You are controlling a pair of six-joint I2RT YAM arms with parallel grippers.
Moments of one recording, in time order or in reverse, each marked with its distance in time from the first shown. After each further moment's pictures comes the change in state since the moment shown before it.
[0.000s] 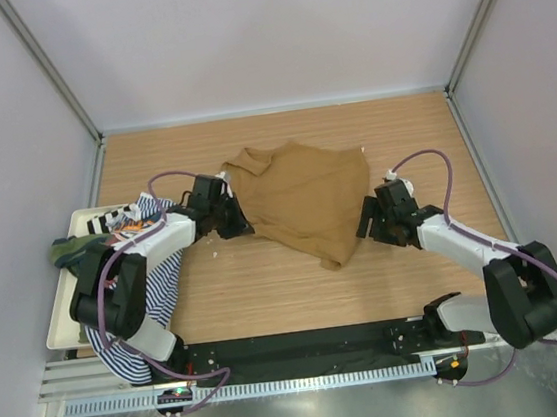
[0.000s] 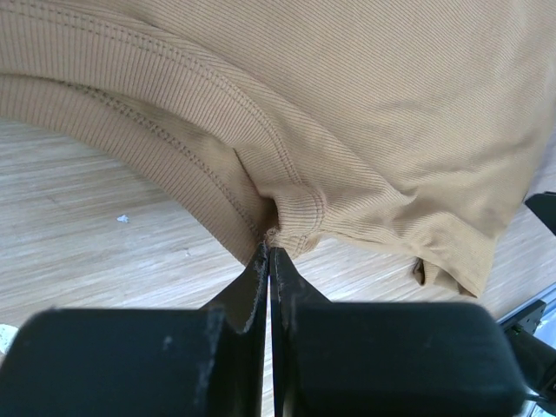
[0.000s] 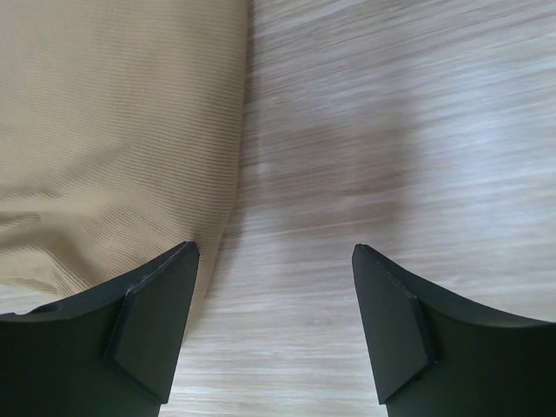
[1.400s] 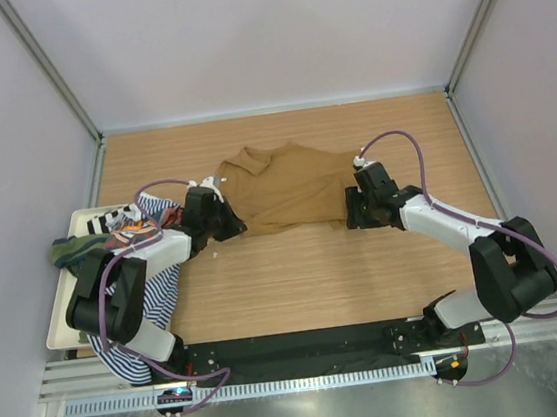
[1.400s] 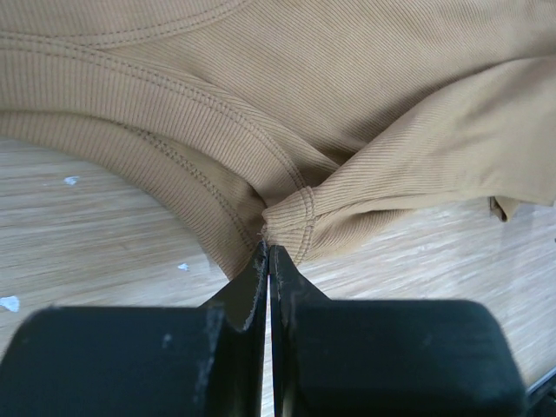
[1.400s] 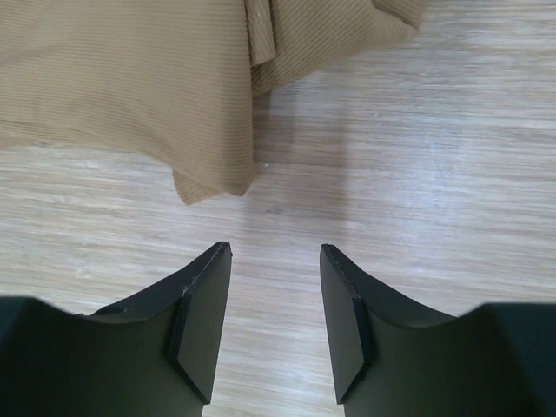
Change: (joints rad) left arm 0.036 -0.027 -0.180 0.317 -0.080 0.005; right arm 0.089 0.175 0.211 -0.031 -0.036 -0.220
